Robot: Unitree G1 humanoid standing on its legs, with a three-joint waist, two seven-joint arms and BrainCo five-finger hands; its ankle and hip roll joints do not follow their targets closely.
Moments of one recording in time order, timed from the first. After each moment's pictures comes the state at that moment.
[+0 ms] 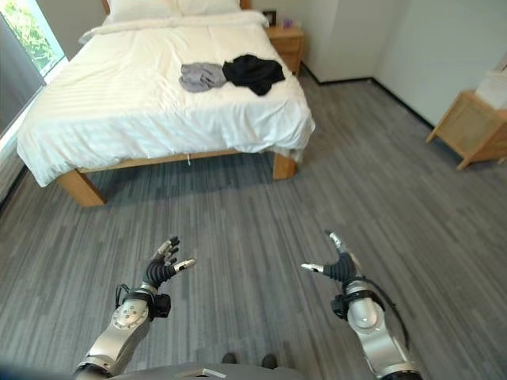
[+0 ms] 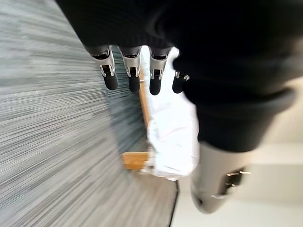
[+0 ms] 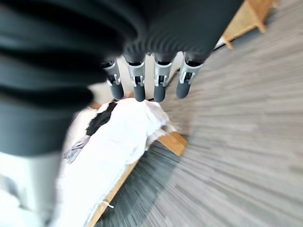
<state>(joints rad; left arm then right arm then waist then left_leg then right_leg) 0.18 0.34 -0.23 0.07 -0.23 -0.09 0.15 0.23 -0.52 0.06 0.02 -0.24 -0.06 -0.15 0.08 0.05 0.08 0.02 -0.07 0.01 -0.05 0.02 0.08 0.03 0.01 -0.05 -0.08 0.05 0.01</state>
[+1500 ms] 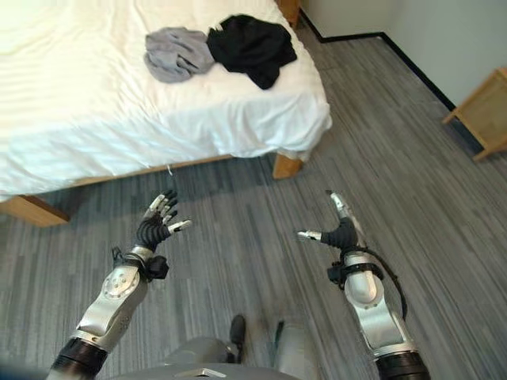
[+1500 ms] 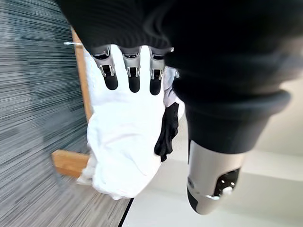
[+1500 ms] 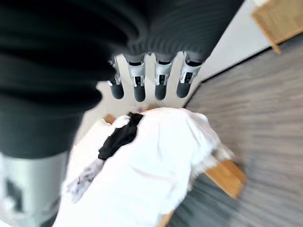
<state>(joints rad) -0.01 0.35 -0.27 0.06 -0.39 -0.12 0.15 0.08 -0.48 0.01 -0.06 -0.27 -0.05 -0.23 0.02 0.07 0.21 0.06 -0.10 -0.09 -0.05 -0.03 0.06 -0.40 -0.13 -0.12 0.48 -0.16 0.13</state>
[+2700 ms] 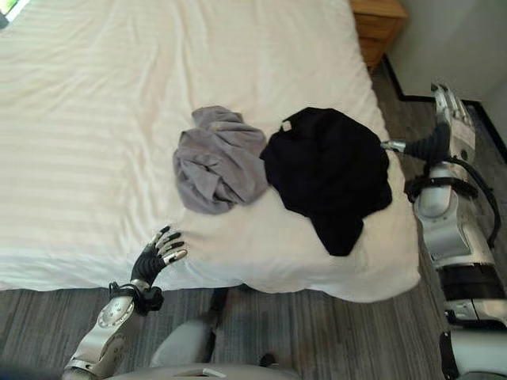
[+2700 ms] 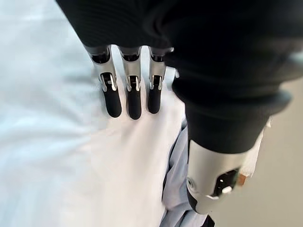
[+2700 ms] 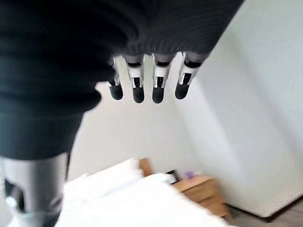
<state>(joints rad) 0.14 0.35 -0.26 0.14 -0.51 -0.09 0.10 -0.49 -0.88 0.07 0.34 -0.31 0.04 -0.40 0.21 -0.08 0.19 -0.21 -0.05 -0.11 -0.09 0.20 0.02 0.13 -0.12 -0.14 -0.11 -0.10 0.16</state>
